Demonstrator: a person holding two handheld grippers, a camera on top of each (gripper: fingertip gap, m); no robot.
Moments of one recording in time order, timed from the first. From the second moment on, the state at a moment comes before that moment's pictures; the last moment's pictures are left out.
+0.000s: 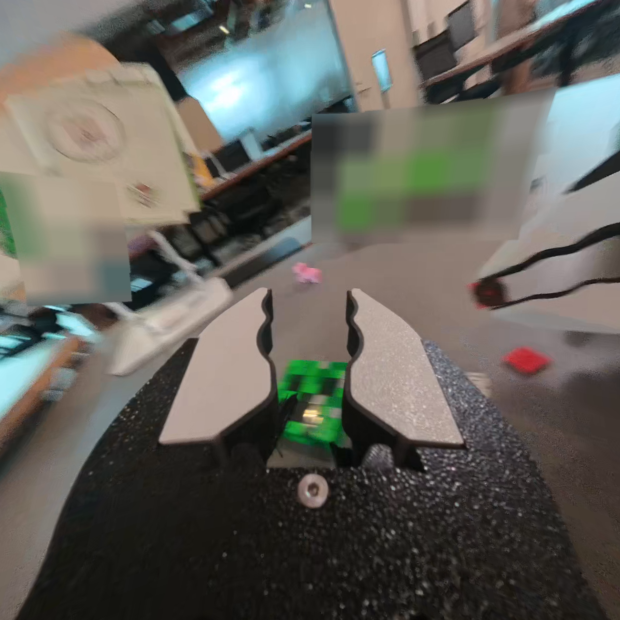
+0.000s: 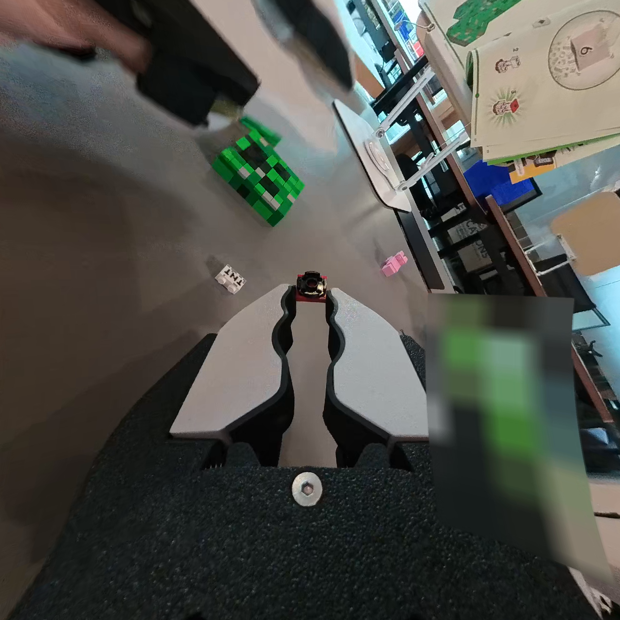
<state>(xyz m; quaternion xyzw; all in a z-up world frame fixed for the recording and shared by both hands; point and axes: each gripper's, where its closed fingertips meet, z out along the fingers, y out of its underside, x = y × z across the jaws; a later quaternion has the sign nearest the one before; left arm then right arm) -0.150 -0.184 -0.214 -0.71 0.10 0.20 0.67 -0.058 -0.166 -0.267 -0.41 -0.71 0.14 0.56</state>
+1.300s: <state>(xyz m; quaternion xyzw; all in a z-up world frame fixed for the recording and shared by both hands) -0.147 -0.179 -0.236 -0.74 0.09 0.12 0.66 -0.059 -0.165 -0.267 -0.42 -0.70 0.14 0.56</state>
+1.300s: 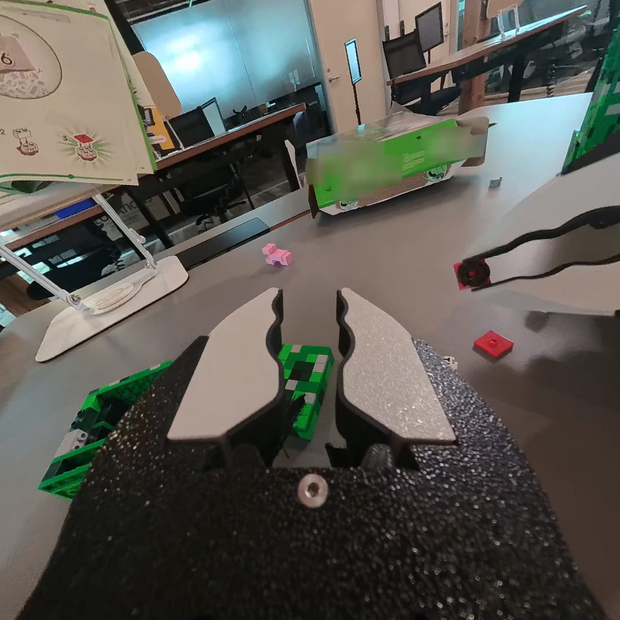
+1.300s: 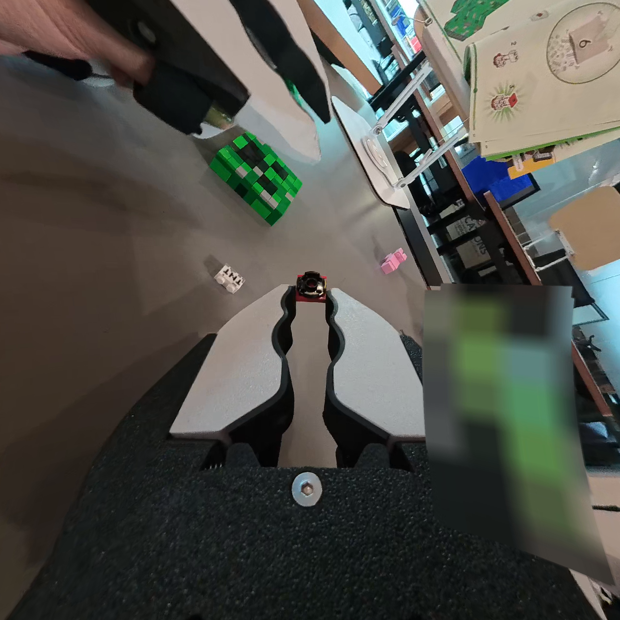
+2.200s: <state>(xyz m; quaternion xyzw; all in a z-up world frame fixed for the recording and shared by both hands) -0.095 -0.183 -0.215 -0.68 0.19 0.13 0.70 -0.045 -0.173 -0.205 -0.49 -0.53 0.52 0.47</state>
